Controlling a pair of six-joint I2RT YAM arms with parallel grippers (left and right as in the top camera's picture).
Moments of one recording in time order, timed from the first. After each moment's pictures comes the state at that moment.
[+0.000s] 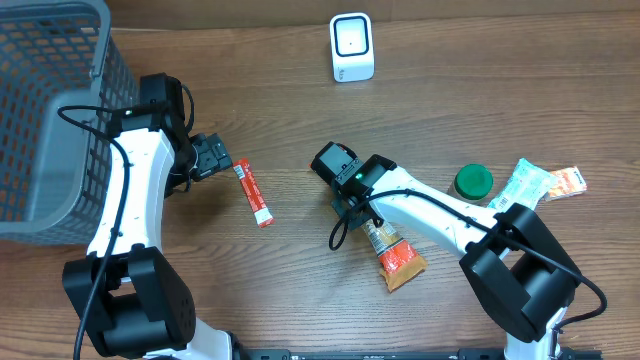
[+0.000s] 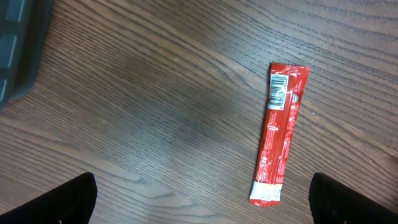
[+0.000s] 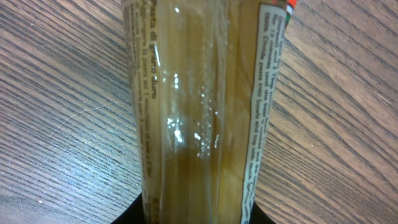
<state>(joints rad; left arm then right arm) 0.16 1.72 1.41 -1.12 -0.09 -0.36 0.79 1.97 1.37 -0.80 0.15 0.20</state>
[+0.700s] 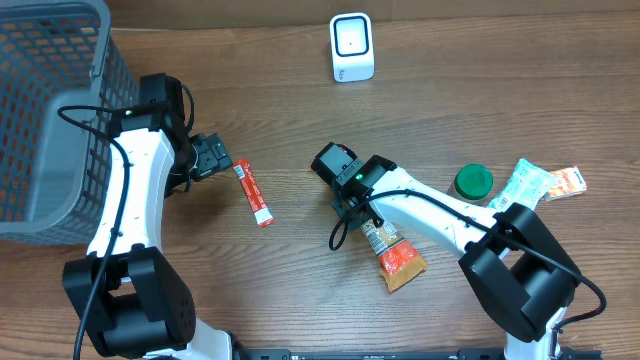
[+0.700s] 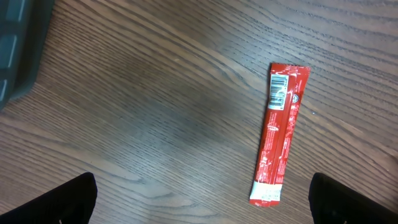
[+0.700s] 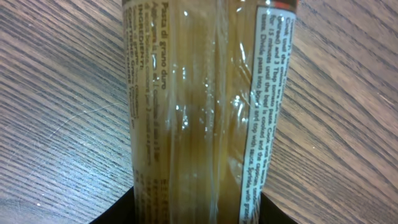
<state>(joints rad) 0.16 1.72 1.41 -1.12 -0.09 -0.36 0.79 1.97 1.36 -0.79 0.15 0.19</state>
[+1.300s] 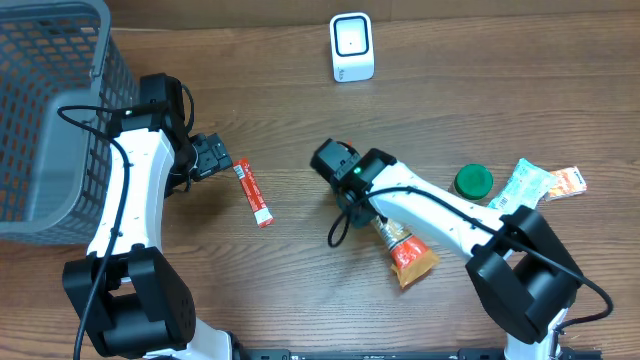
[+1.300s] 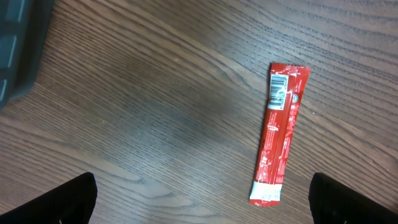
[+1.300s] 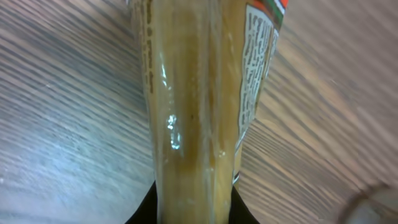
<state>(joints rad) 0.16 1.72 1.41 -1.12 -0.09 -0.36 0.80 1.96 1.45 -0.95 0.25 0.17</state>
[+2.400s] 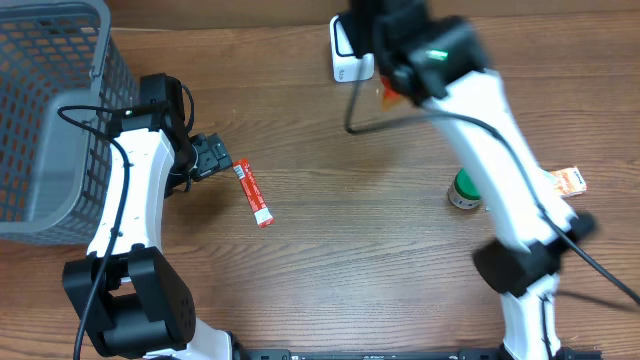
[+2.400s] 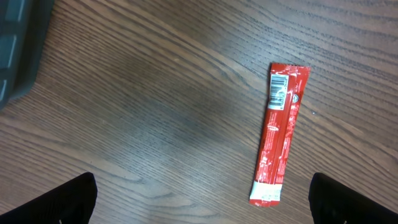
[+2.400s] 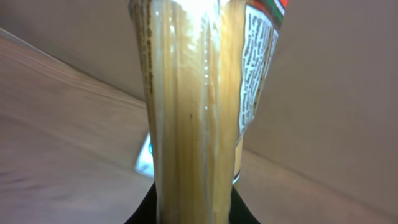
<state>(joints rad) 0.16 1.72 1.41 -1.12 -0.09 -0.36 0.58 2.14 2.51 -0.96 0.39 -0.10</state>
